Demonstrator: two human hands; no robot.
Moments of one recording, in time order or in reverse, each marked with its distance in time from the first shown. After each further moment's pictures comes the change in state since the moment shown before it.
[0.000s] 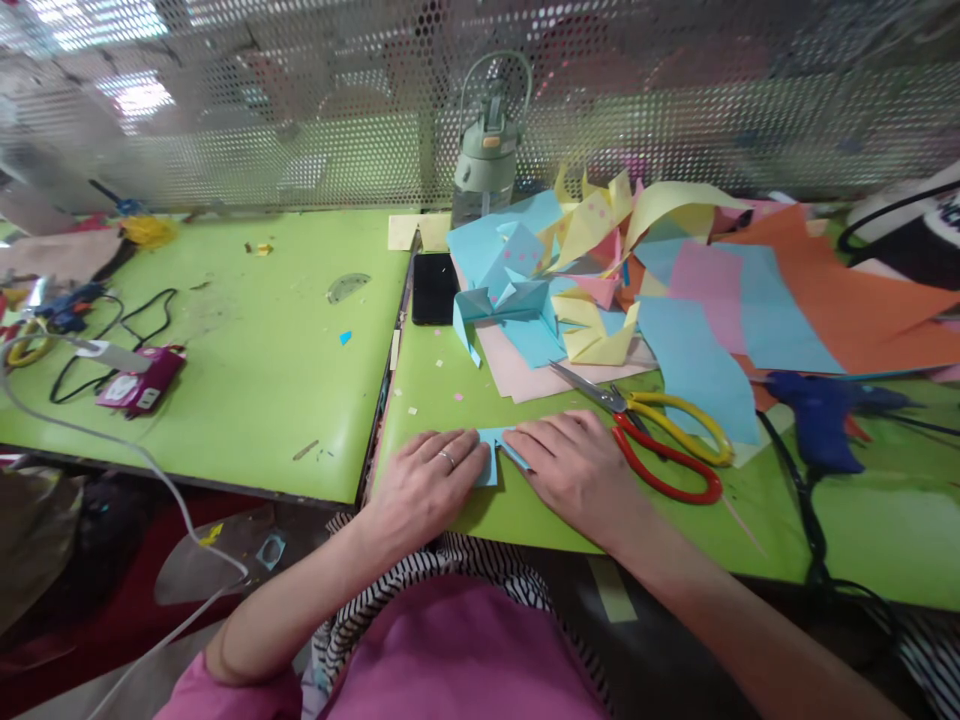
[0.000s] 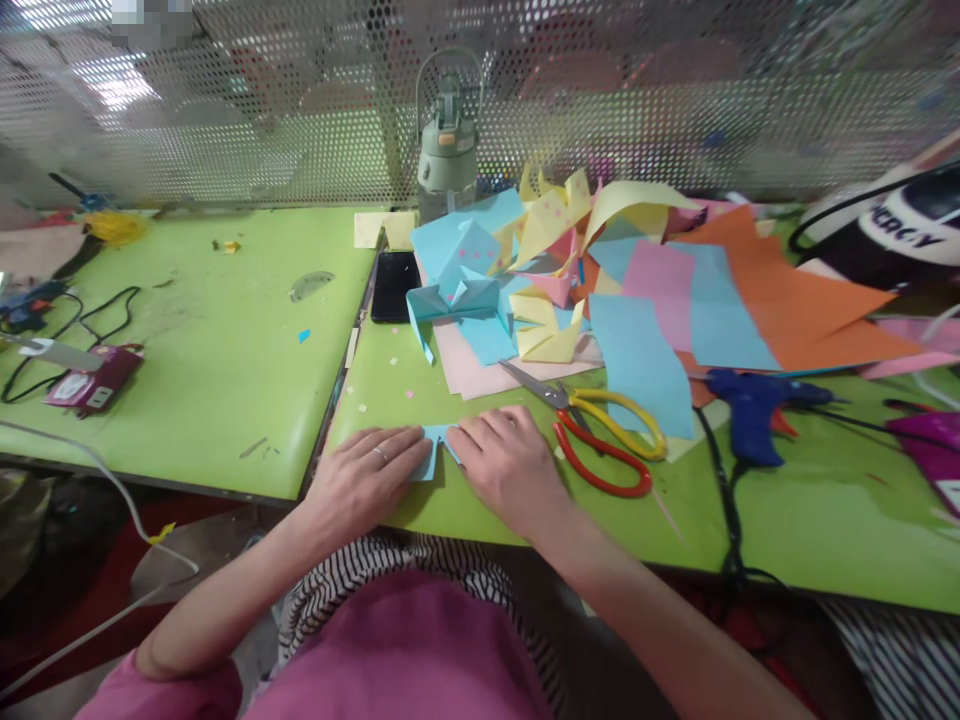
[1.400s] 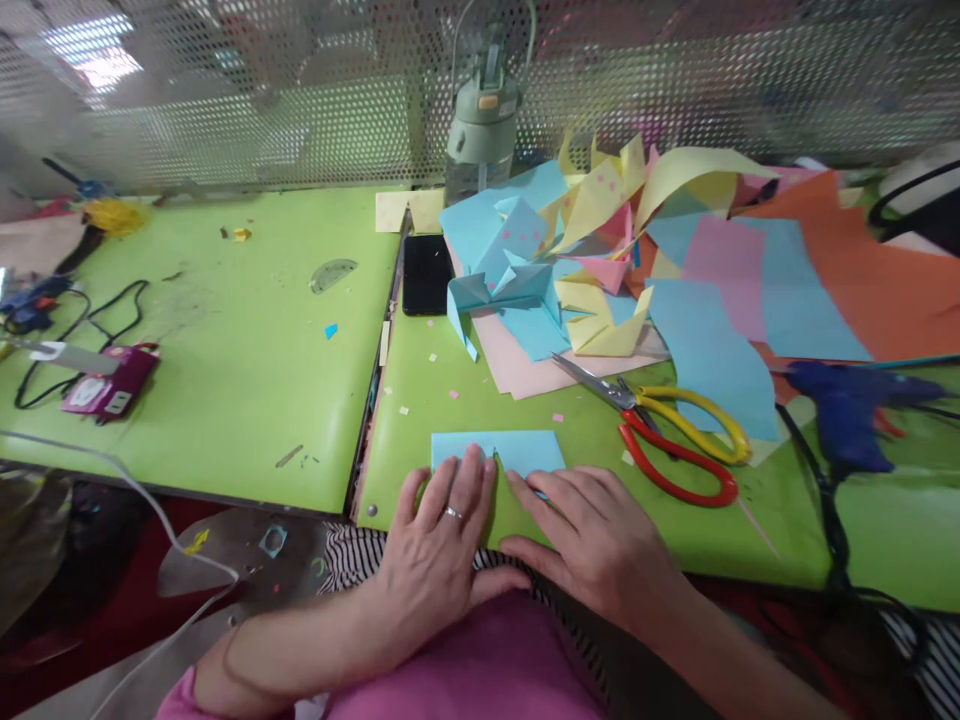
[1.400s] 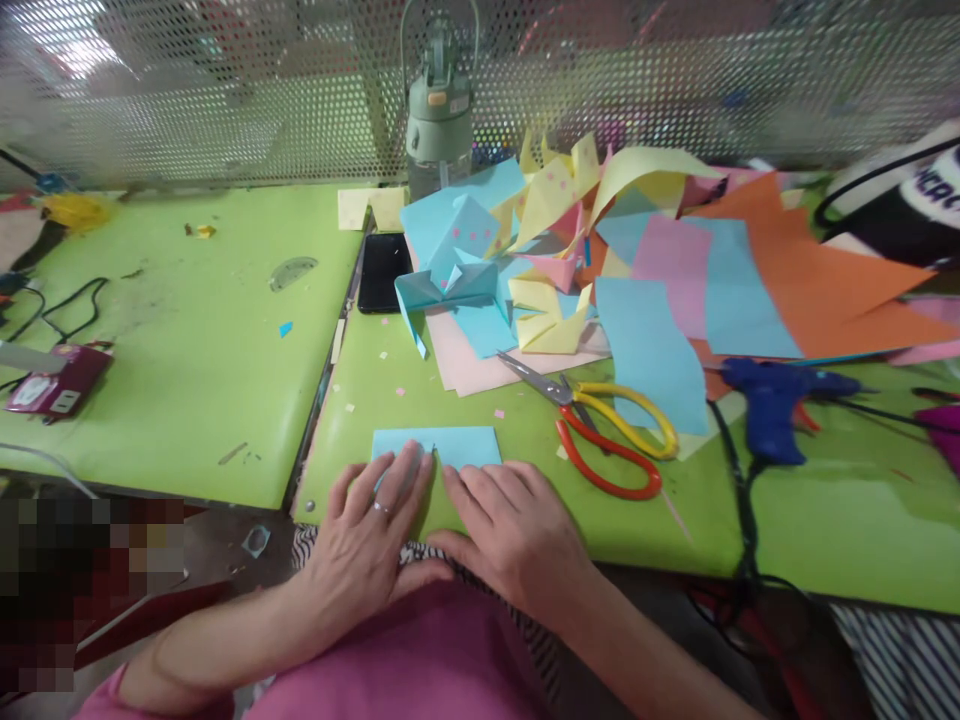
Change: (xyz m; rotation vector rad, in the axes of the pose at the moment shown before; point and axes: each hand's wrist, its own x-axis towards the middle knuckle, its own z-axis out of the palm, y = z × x) left_hand -0.024 0.051 0.003 0.191 -0.176 -0.168; right_hand -0.036 -0.026 -0.013 0.150 0.005 0.036
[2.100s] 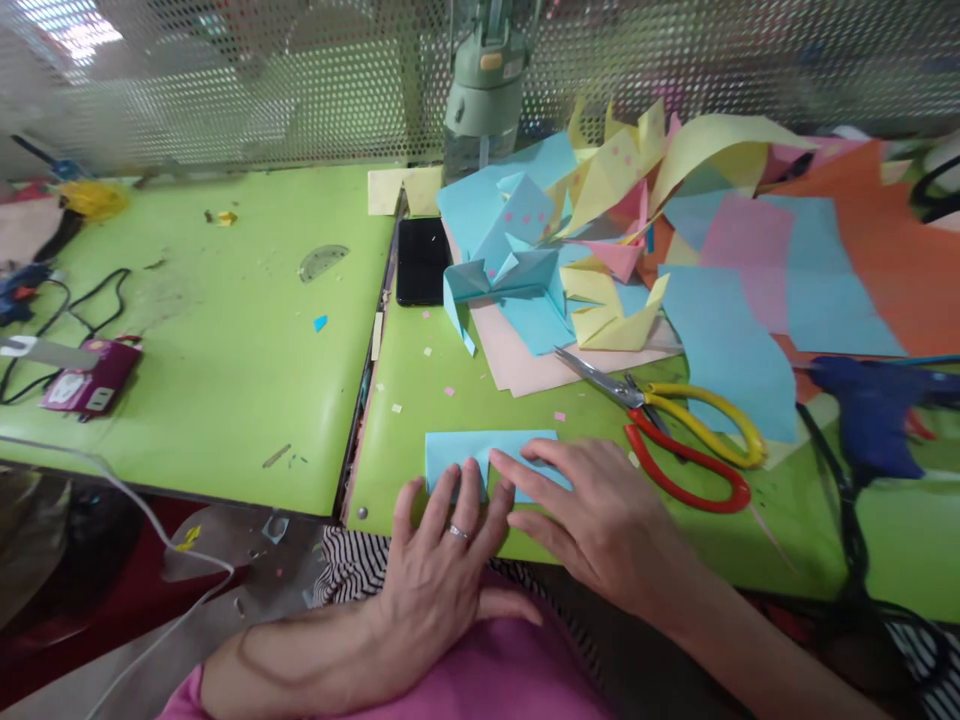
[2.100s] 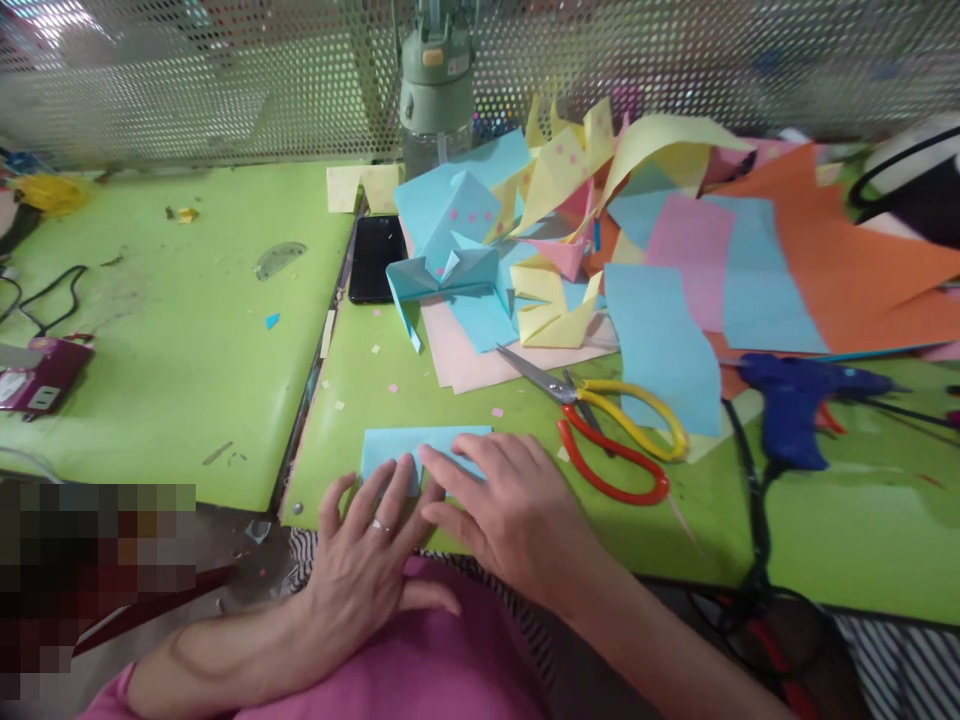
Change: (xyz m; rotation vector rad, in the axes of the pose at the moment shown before) left_hand -0.008 0.018 0.006 0.047 -0.016 -0.038; right_hand 0.013 0.018 -0.008 0.108 -0.089 0.053
